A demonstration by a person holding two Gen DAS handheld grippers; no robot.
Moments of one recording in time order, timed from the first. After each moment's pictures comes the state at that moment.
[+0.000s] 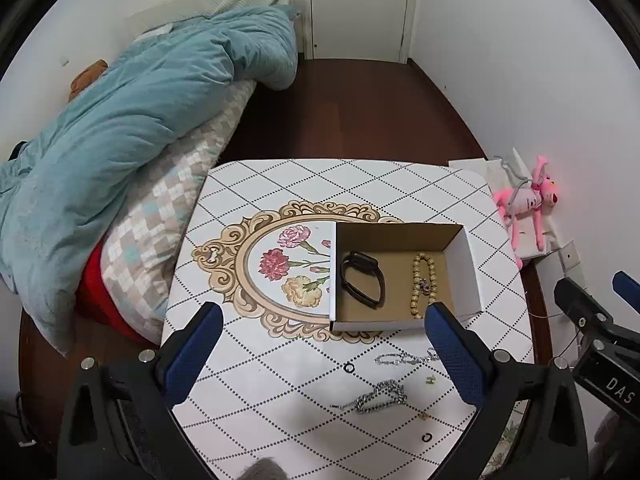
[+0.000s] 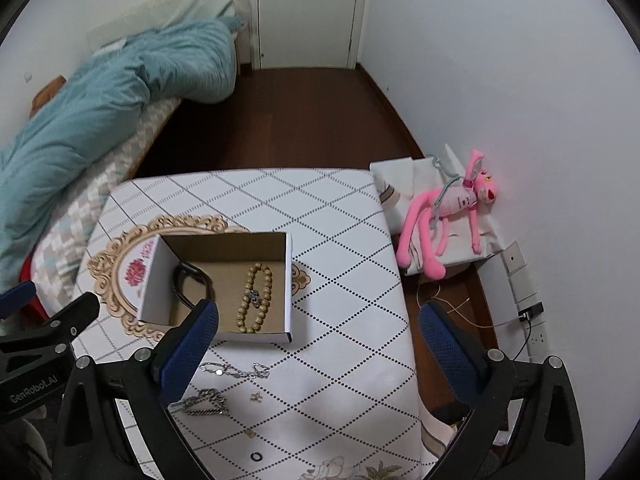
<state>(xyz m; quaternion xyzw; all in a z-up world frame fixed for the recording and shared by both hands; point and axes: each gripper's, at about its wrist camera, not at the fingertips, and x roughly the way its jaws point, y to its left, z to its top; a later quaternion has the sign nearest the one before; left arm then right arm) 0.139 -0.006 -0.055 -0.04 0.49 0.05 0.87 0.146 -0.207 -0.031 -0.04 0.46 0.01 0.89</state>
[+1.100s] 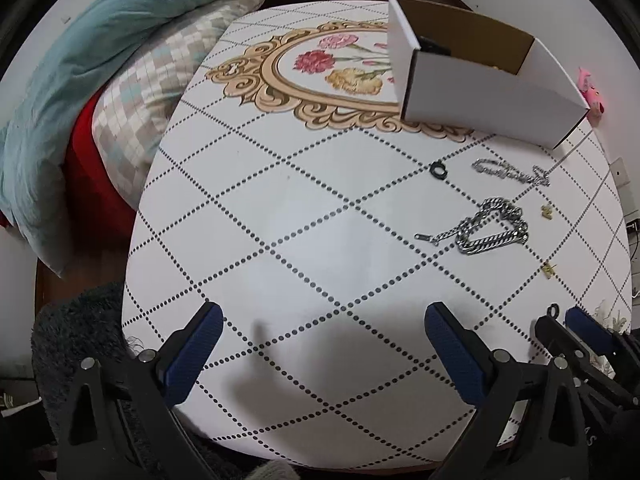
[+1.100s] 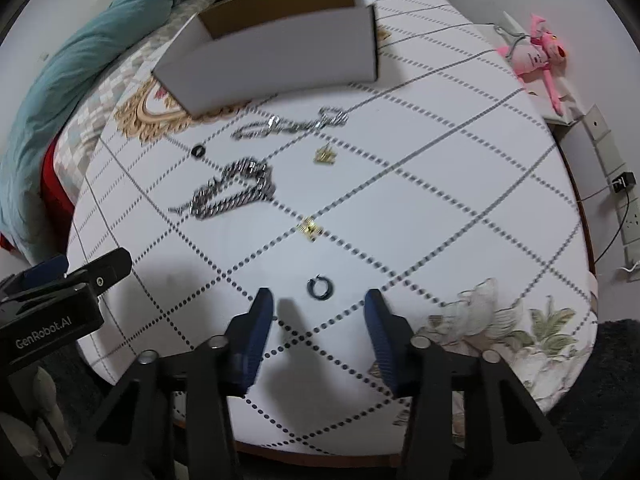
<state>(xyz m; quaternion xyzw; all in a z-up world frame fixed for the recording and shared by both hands) 0.046 0.012 -0.216 -0.01 0.60 0.09 0.79 0.023 -0.182 -0.231 0.02 0.59 0.10 0.80</state>
